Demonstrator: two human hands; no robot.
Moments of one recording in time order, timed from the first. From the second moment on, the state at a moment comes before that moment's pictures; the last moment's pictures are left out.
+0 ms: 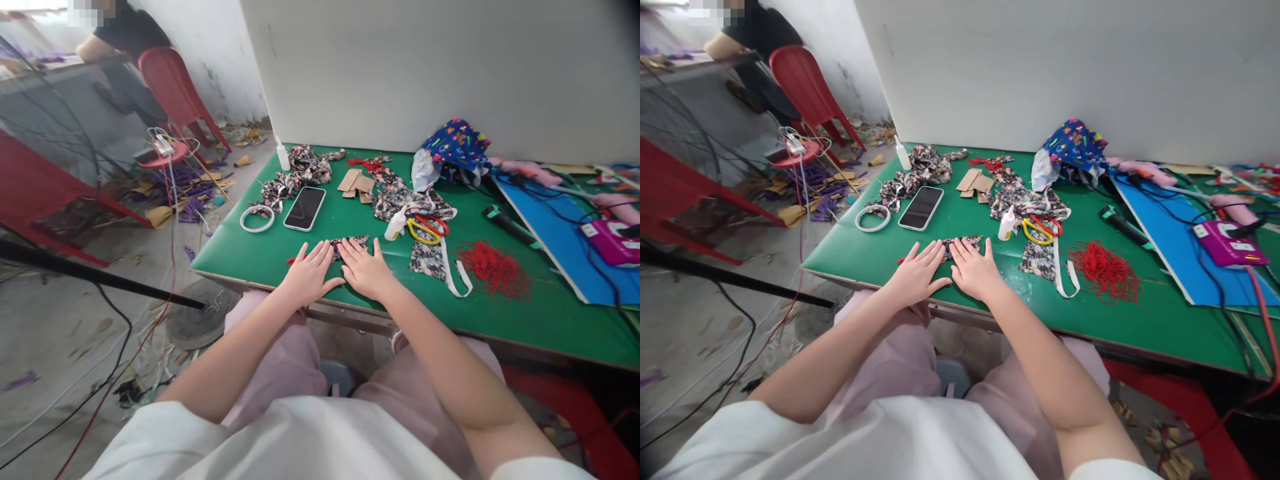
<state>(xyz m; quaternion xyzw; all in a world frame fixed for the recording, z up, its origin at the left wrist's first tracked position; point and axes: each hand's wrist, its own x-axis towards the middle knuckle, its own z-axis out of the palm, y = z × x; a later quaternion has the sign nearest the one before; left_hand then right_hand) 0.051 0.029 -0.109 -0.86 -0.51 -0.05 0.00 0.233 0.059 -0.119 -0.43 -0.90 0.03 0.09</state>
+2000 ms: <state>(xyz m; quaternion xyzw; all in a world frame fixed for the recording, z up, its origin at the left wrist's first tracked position) 0.075 0.042 -0.058 -0.56 -0.54 -0.32 -0.54 0.294 0.064 -0.072 -0.44 -0.71 0.46 0.29</state>
